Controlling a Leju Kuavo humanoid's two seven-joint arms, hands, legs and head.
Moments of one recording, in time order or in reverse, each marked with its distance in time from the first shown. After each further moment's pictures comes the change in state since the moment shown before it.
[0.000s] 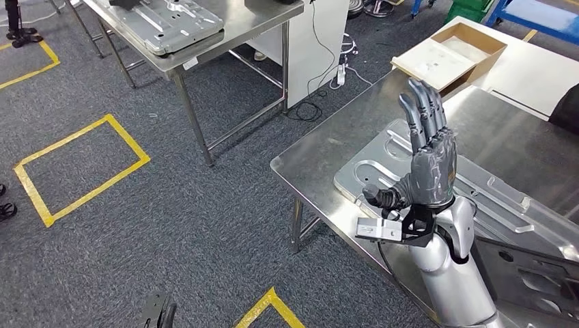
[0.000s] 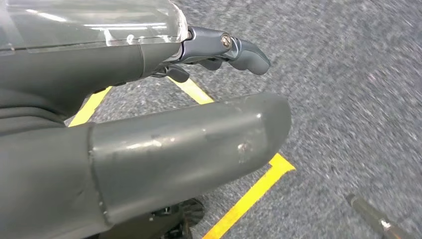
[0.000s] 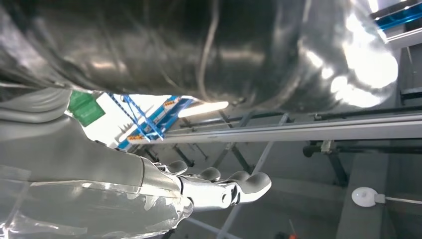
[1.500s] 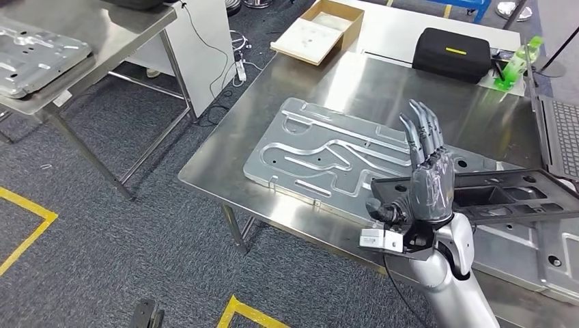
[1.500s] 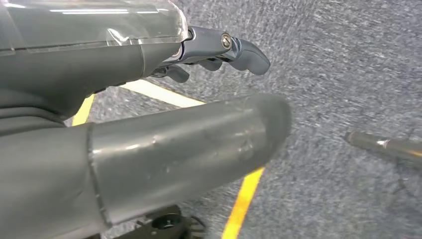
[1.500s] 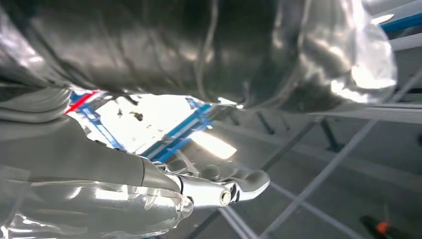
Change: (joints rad) left arm 0.033 0.057 0.029 -0.001 -0.002 0.004 -0.058; right arm 0.069 -0.006 -0.001 0.005 -0.016 -0.001 0.007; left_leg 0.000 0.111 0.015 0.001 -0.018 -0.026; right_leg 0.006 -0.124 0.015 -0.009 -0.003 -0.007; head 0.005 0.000
